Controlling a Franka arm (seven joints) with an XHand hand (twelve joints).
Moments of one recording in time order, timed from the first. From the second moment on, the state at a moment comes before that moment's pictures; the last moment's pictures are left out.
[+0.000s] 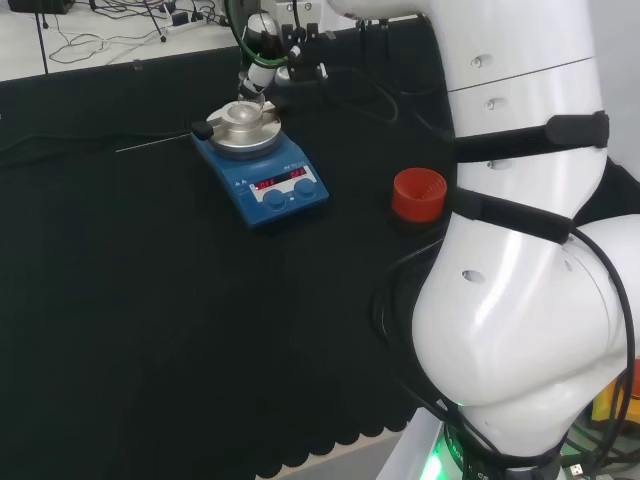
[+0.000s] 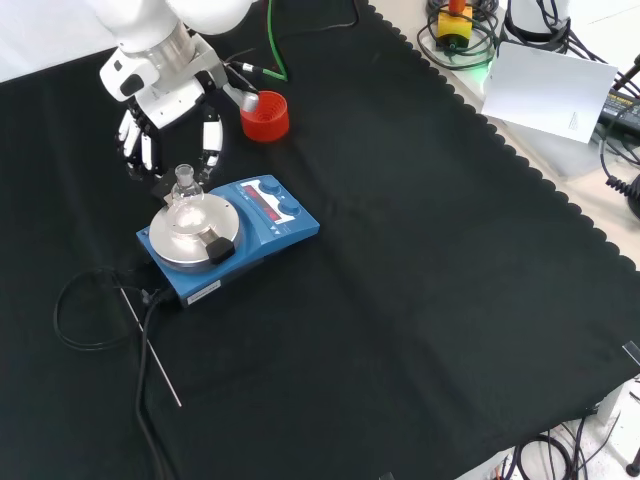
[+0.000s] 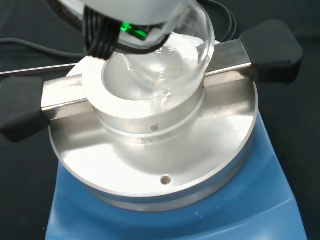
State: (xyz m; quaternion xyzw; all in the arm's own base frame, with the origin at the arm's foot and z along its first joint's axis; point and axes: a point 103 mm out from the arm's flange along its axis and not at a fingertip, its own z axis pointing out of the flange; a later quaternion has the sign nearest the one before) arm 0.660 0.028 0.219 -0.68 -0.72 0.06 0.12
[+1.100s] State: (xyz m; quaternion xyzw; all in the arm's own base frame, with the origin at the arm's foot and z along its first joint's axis) arm 0.671 0.041 0.207 -0.68 -0.72 0.07 0.12
